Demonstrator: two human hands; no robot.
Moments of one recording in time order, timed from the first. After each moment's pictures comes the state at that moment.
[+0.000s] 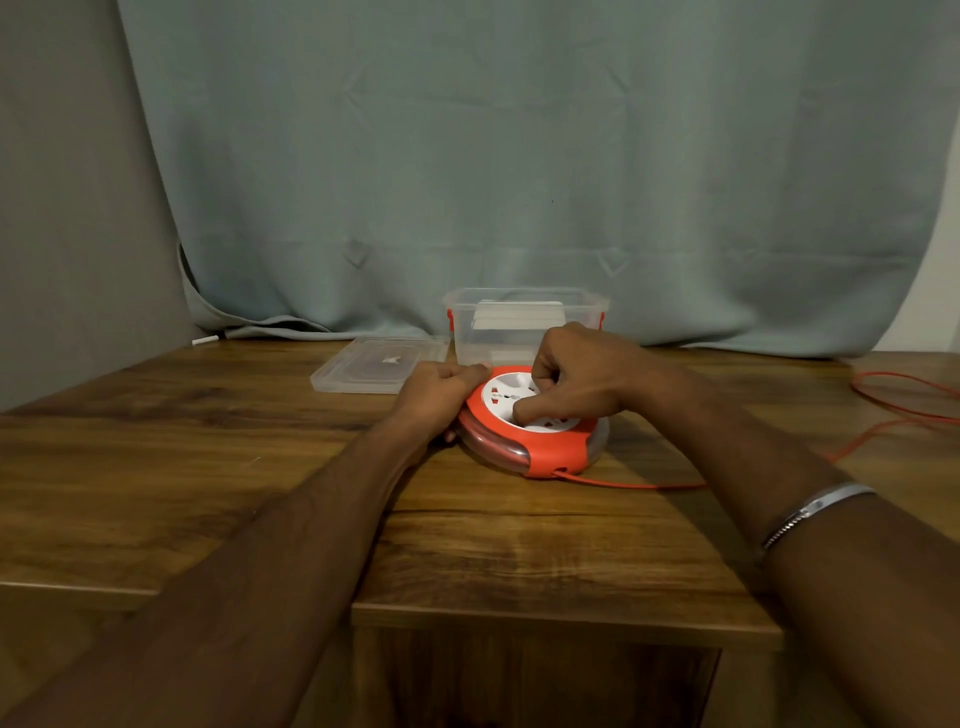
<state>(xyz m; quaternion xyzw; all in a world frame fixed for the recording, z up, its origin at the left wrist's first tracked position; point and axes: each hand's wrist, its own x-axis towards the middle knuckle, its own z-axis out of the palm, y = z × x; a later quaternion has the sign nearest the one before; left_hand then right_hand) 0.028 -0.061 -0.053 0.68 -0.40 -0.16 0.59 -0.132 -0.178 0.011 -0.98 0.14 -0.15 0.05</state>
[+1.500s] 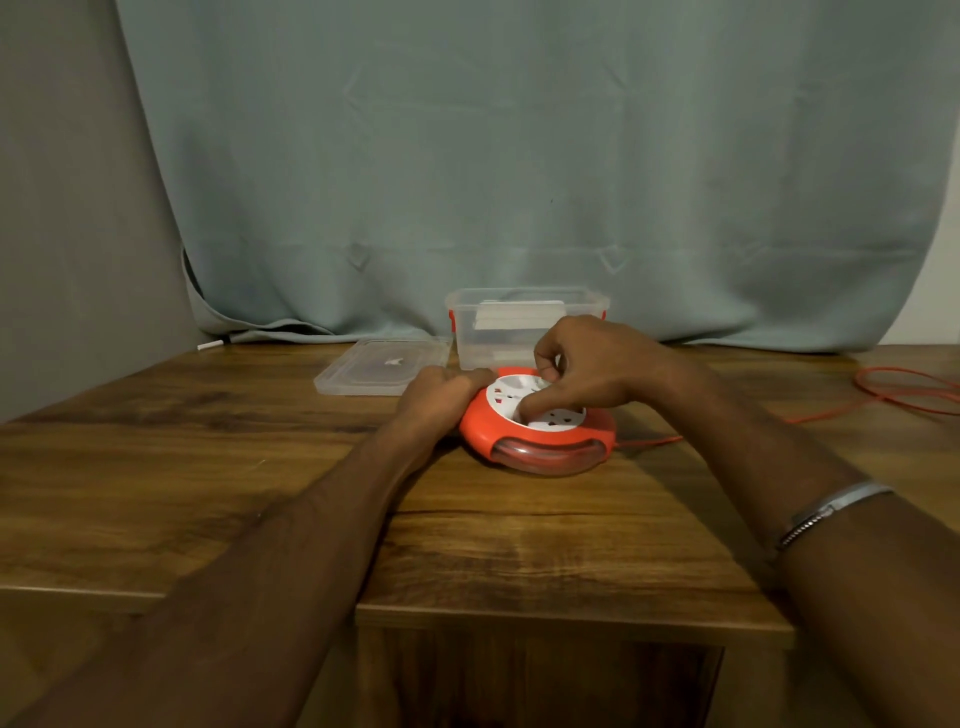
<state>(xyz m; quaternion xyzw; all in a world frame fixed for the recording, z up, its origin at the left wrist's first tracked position) 0.027 -0.067 -0.051 0.72 -0.35 -0.16 0.58 -0.141 -0.177 0.019 -0.97 0.18 -0.15 0.05</state>
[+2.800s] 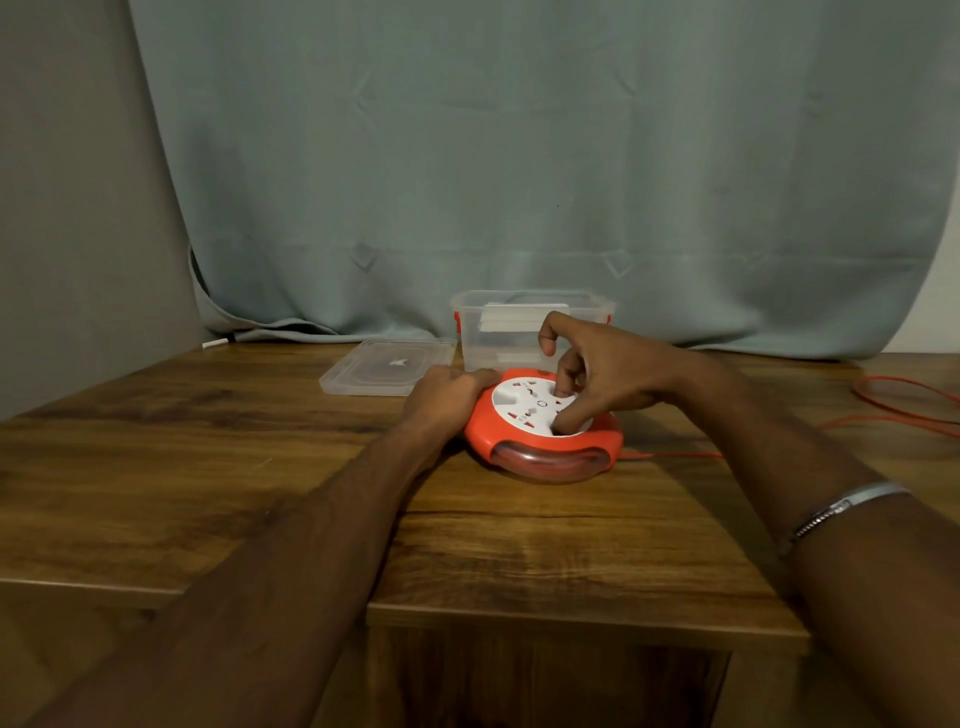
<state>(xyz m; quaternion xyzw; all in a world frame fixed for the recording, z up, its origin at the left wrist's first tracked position) 0.028 -0.067 -0.052 0.70 -0.35 -0.17 0.60 -0.150 -0.191 0.020 -0.97 0.12 -0.11 0.18</state>
